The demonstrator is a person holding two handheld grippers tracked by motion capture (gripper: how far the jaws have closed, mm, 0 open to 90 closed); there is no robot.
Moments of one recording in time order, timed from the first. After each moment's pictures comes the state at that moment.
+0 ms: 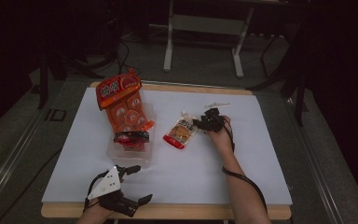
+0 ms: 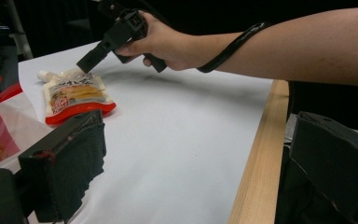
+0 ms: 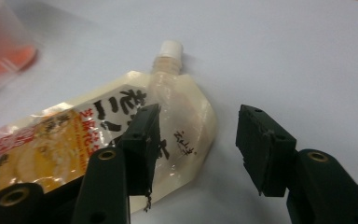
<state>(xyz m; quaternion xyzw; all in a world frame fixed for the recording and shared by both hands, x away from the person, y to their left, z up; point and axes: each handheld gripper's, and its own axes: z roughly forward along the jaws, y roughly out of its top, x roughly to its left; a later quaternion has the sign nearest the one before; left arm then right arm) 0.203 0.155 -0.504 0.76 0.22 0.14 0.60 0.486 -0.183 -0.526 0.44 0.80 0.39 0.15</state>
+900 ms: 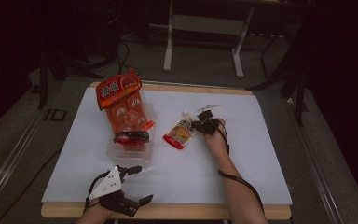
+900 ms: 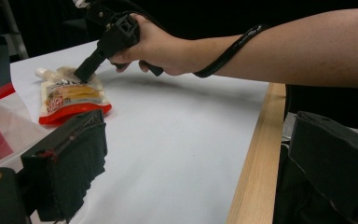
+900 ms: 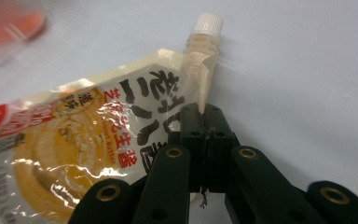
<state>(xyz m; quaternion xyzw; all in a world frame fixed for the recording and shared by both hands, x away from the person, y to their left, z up) 0.203 0.152 -0.505 0.76 0.21 0.13 0.60 0.475 -0.163 -0.525 0.43 0.82 0.35 0.14</state>
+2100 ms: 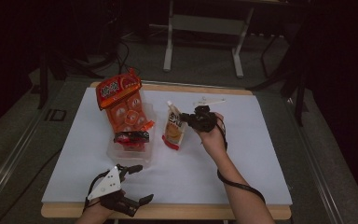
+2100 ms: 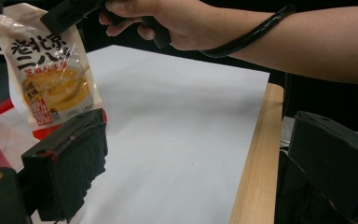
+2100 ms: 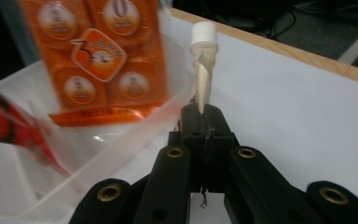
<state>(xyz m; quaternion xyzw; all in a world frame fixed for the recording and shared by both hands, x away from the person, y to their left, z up) 0.204 0.153 -0.502 0.75 0.19 0.14 0.61 0.419 -0.131 -0.439 0.34 0.81 0.47 0.11</state>
